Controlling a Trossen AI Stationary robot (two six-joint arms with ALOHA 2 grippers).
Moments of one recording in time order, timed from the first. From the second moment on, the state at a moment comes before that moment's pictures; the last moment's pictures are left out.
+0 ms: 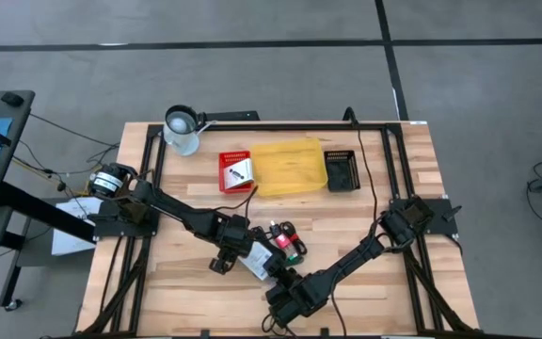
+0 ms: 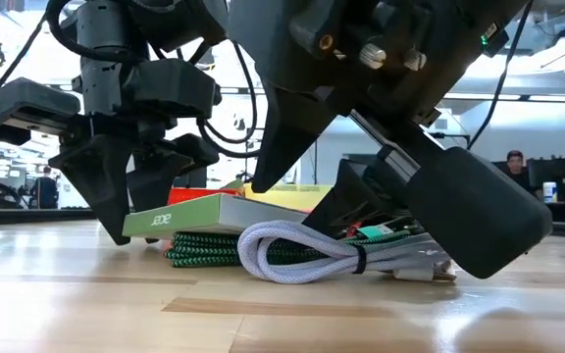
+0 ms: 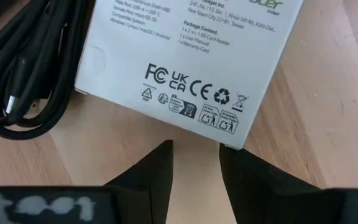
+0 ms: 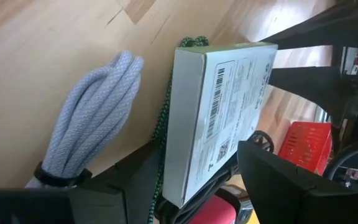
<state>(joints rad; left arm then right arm) -0.29 1.75 0.96 -0.43 0.06 0.11 0.61 2.33 1.73 -0.72 0.76 -0.37</state>
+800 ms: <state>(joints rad) -0.29 1.75 0.96 -0.43 0.08 0.11 0.58 2.33 1.73 -0.62 0.87 -0.45</state>
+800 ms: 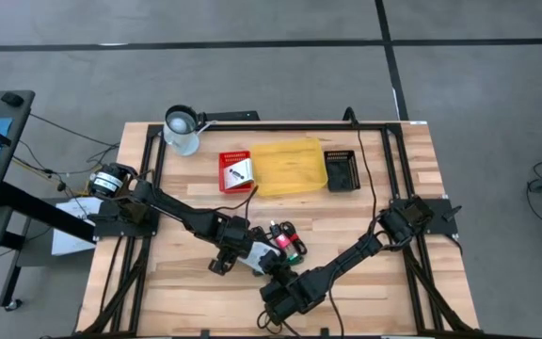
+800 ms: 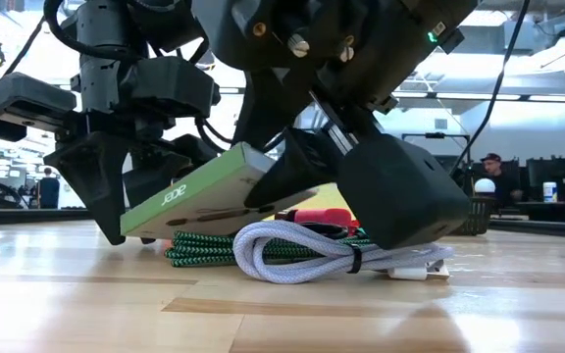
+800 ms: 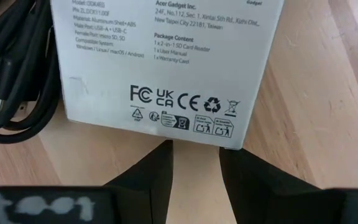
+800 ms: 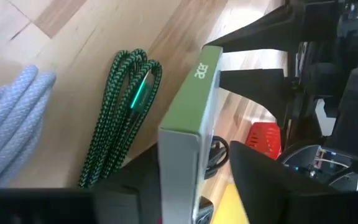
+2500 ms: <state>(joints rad) -0.29 1.75 0.96 -0.09 -0.23 0.23 0.74 2.32 2.28 -1.57 0.92 0.10</state>
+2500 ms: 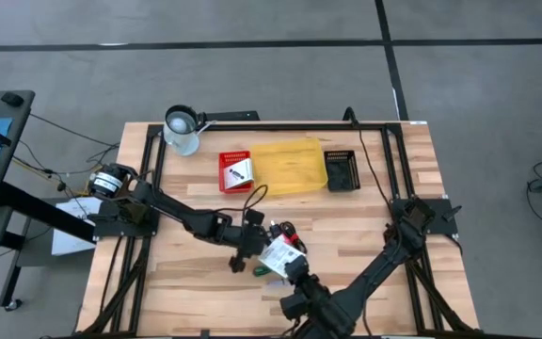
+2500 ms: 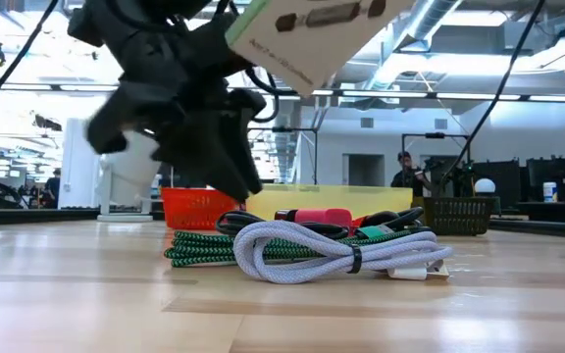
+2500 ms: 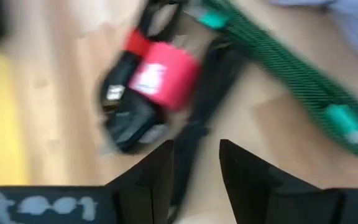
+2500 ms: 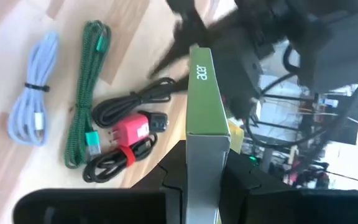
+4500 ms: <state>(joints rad) -0.56 1.47 0.96 -0.15 -1.00 0.54 0.68 2.31 2.36 -1.57 1.13 0.05</state>
